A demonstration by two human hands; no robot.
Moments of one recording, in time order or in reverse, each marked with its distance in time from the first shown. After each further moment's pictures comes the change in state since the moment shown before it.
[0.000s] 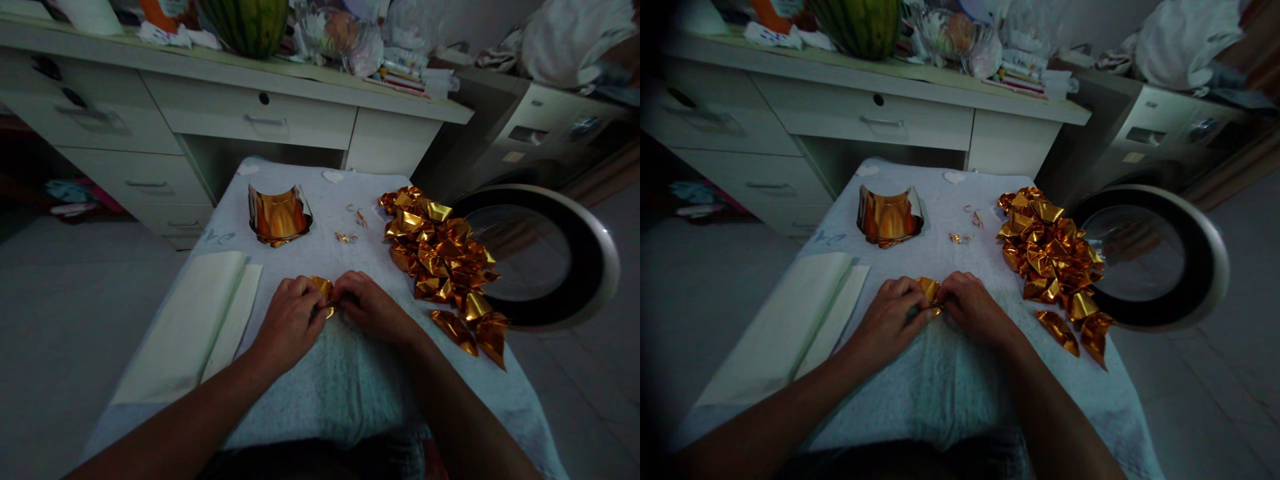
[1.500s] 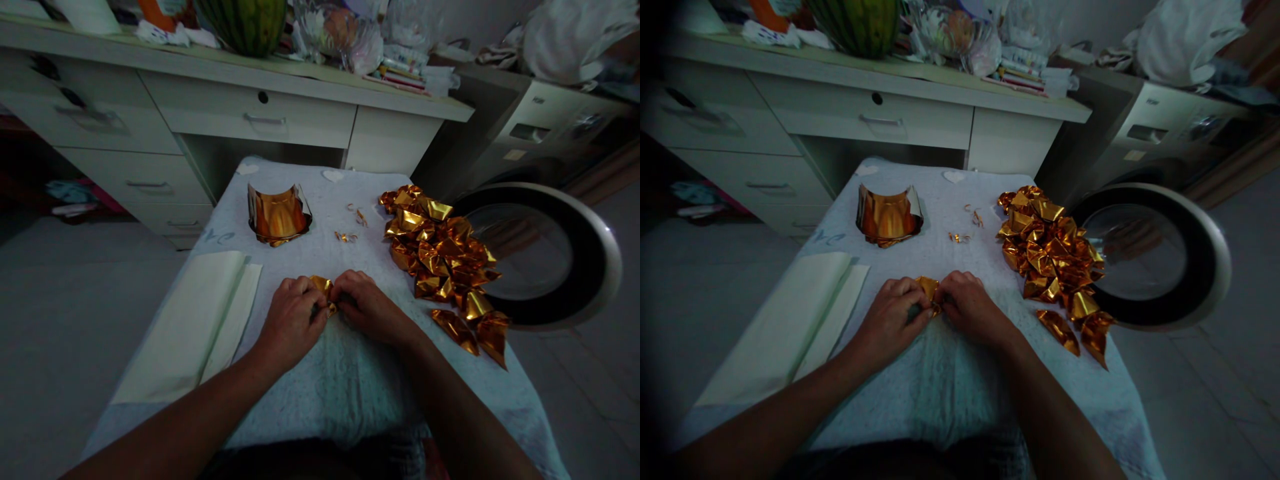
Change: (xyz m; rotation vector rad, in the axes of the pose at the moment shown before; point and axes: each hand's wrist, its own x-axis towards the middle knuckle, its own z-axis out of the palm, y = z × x) left_hand 0.002 0.000 0.004 -0.002 0.013 -0.025; right_hand -0.001 -0.002 0.003 -0.064 -0.013 0.011
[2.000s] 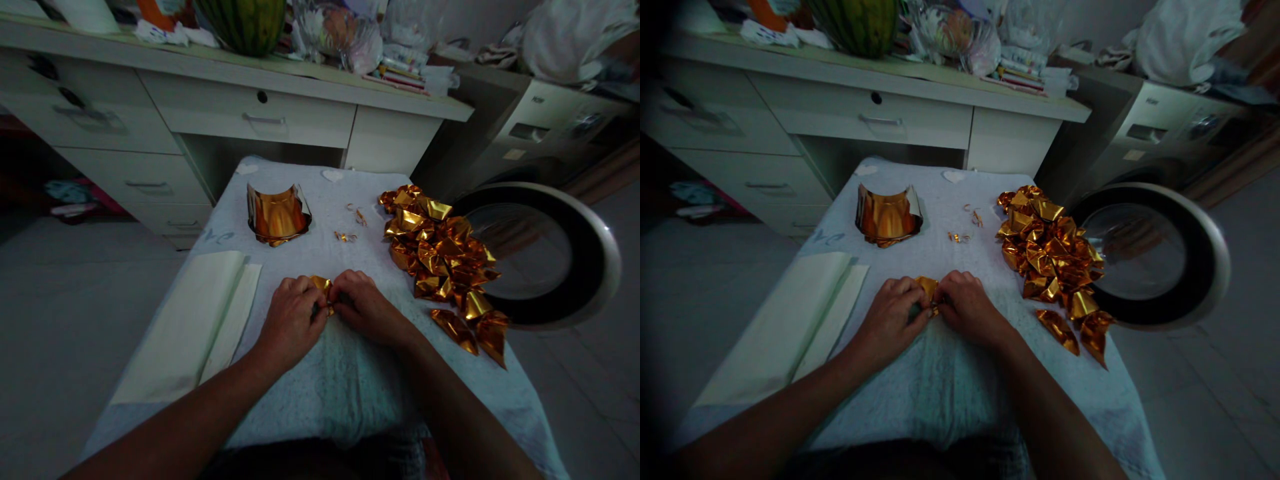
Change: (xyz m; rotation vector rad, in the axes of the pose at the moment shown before) left_hand 0.001 -0.001 0.003 0.037 -0.007 -0.007; right_hand 0.000 -0.006 0.000 -0.051 -0.009 0.040
